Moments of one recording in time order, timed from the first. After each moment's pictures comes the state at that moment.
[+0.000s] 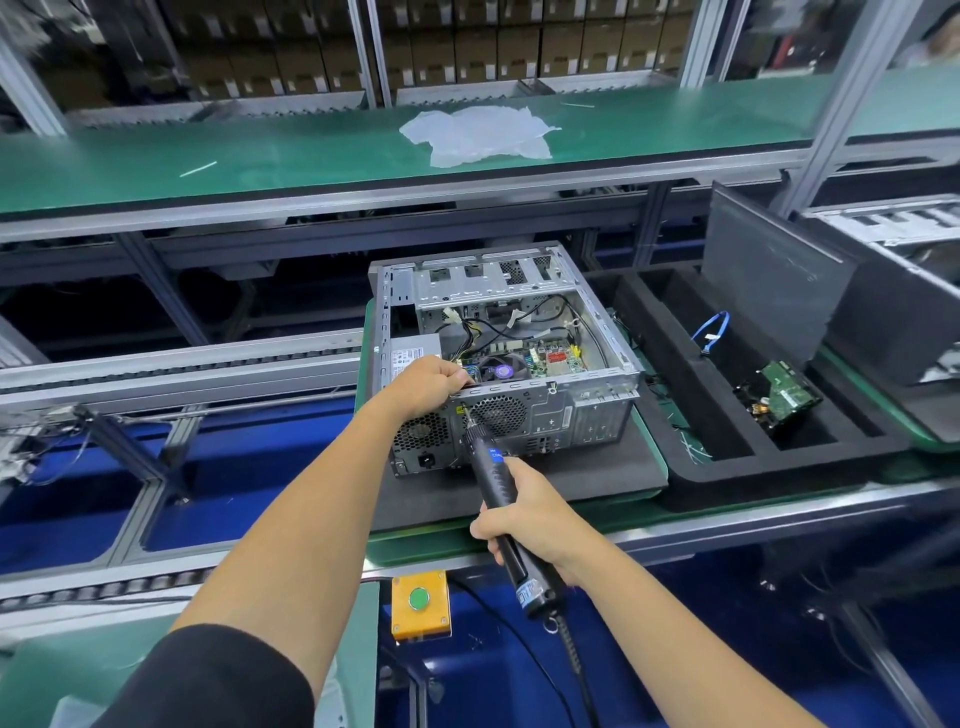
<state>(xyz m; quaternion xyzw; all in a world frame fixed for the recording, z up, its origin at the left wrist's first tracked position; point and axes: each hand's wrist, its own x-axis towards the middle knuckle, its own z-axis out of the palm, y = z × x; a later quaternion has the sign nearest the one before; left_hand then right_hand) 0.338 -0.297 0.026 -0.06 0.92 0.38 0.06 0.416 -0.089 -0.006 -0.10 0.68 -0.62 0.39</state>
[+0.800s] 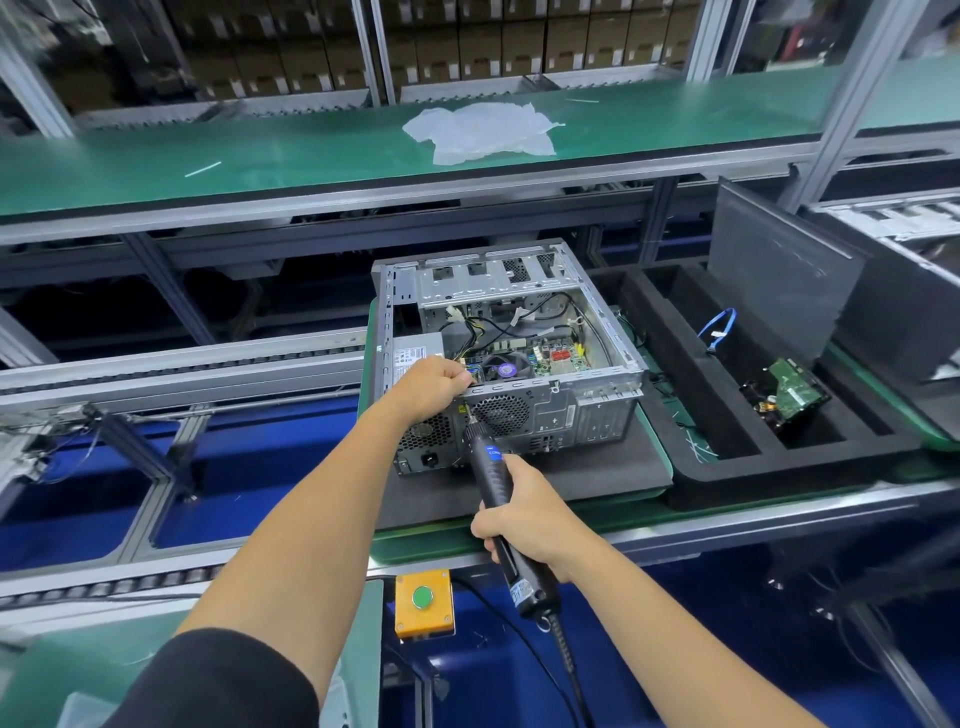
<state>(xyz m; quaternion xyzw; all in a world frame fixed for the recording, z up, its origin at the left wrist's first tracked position) 0.335 -0.299 0.016 -0.07 0.92 0.38 0.04 0.417 -0.095 -0.001 -0.10 0.72 -0.58 0.37</state>
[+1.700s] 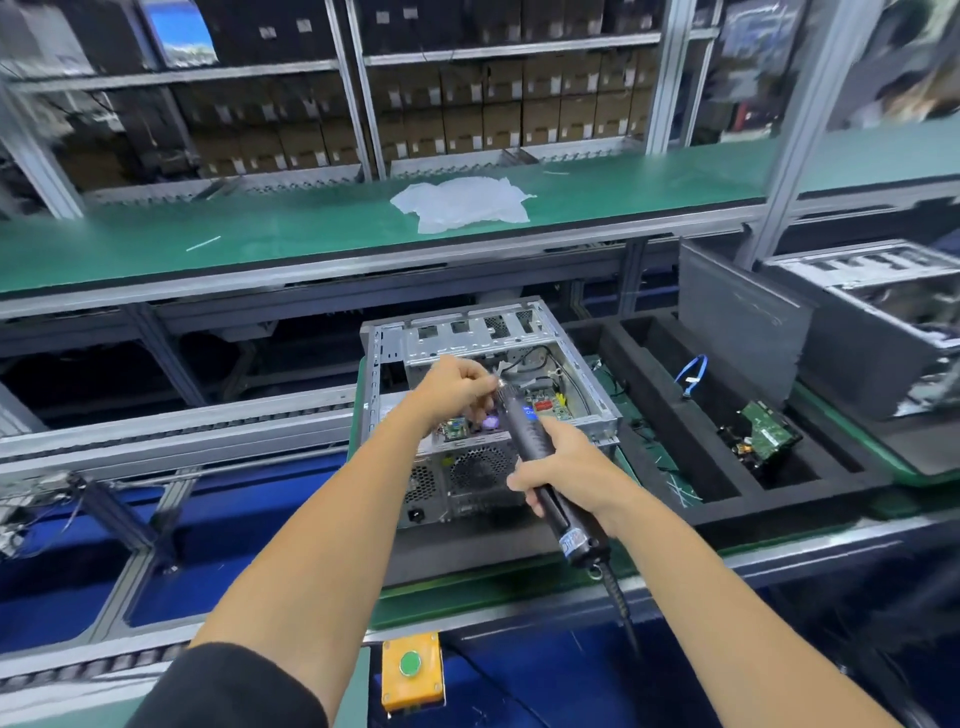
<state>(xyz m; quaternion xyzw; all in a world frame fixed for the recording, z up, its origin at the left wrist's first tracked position) 0.306 -0.258 0.074 -0.03 0.85 0.53 0.02 0.359 -0.051 0.072 -0.13 0.71 -0.62 0.30</state>
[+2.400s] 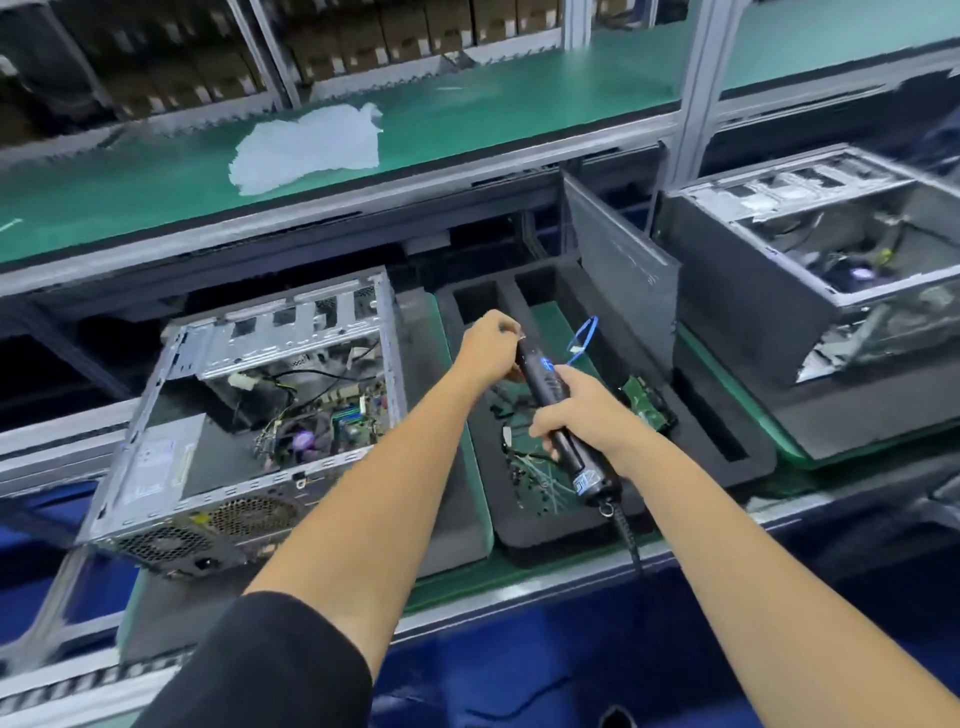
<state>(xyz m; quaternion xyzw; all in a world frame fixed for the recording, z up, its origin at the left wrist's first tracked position) 0.092 0.018 0.023 -0.12 0.87 0.47 -0.02 0.150 0.177 0.022 -0.06 0.72 -0.62 0.29</state>
